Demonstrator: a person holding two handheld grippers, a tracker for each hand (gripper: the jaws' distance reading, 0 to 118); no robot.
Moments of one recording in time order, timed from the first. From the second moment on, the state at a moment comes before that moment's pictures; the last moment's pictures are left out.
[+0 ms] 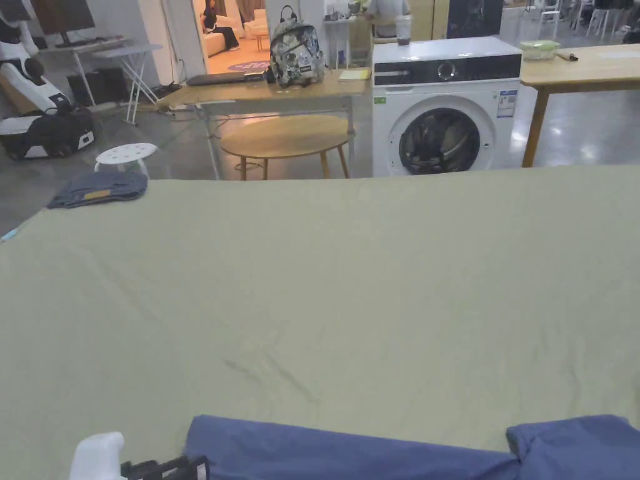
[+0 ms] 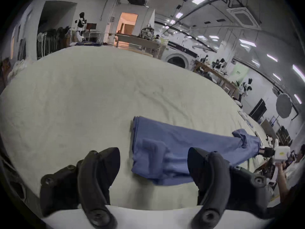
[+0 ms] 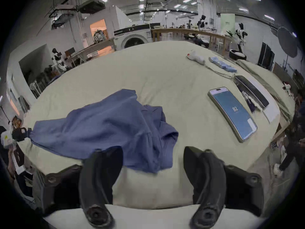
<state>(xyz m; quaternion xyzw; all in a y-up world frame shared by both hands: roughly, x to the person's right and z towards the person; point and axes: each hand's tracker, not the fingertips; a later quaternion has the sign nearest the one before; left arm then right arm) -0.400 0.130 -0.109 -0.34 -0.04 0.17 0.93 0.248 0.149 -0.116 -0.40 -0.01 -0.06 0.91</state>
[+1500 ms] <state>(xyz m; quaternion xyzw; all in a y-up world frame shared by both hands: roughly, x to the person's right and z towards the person) -0.405 0.061 -0.188 -0.35 -0.14 0.52 0.77 0.183 0.187 -0.135 -0.35 0.07 -0.06 0.93</state>
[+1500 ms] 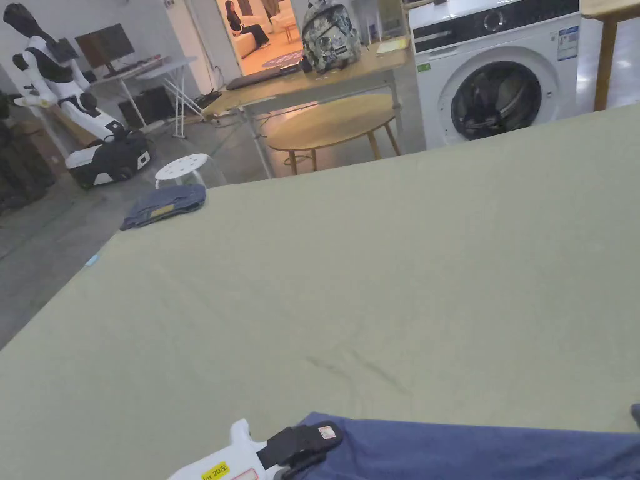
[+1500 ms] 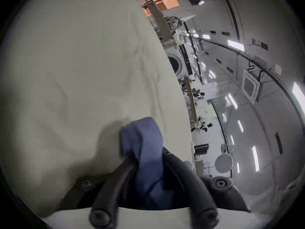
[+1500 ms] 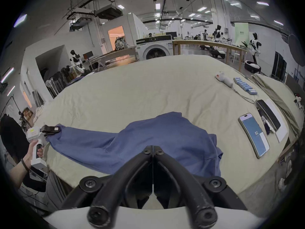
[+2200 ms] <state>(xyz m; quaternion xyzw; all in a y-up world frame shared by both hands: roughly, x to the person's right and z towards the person) -0.324 0.230 -0.142 -0.32 -0.06 0.21 0.92 0.174 0.187 -0.129 -0.34 0.12 -0.11 0.93</state>
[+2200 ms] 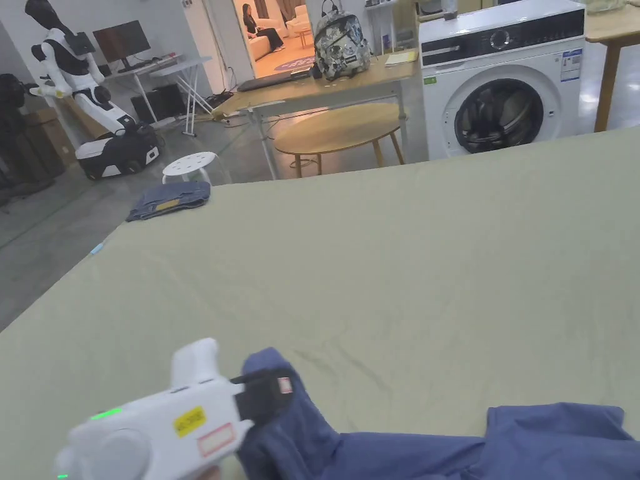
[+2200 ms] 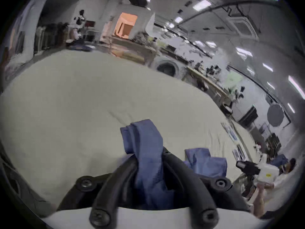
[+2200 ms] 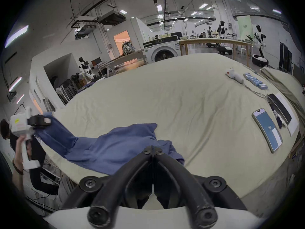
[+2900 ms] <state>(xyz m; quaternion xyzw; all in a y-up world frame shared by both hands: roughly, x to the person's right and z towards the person) -0.201 0.096 -0.195 -0.45 -0.24 0.25 0.83 0.203 0.169 -0.089 -0.35 0.10 -0.14 0.92</state>
